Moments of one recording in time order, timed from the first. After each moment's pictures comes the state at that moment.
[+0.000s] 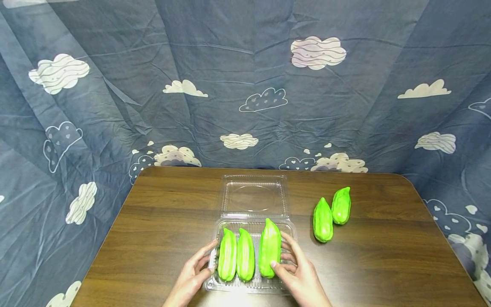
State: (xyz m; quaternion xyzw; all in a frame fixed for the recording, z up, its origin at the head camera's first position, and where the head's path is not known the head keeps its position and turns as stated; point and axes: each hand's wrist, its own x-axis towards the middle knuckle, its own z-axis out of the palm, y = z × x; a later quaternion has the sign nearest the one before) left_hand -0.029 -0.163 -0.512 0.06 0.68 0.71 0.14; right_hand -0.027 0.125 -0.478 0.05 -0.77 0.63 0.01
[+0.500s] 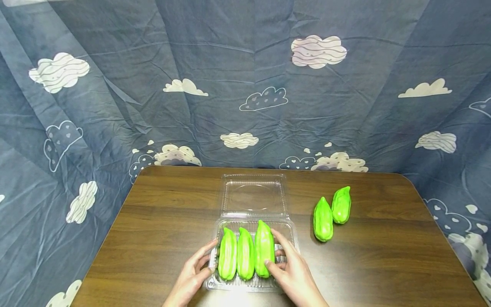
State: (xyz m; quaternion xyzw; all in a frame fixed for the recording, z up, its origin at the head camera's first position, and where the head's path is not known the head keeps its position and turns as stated) left_hand -0.029 -0.162 -0.513 0.04 0.69 0.71 0.15; right_hand -0.034 0.113 -0.478 0.05 -0.82 0.56 -0.01
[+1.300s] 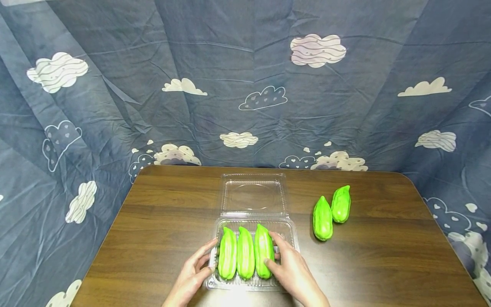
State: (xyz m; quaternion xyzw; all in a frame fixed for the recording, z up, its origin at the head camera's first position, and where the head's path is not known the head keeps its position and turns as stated) left_hand -0.028 -0.161 -0.509 0.04 0.68 0.72 0.14; right_hand -0.046 0.111 -0.472 0.05 -0.91 0.41 -0.06
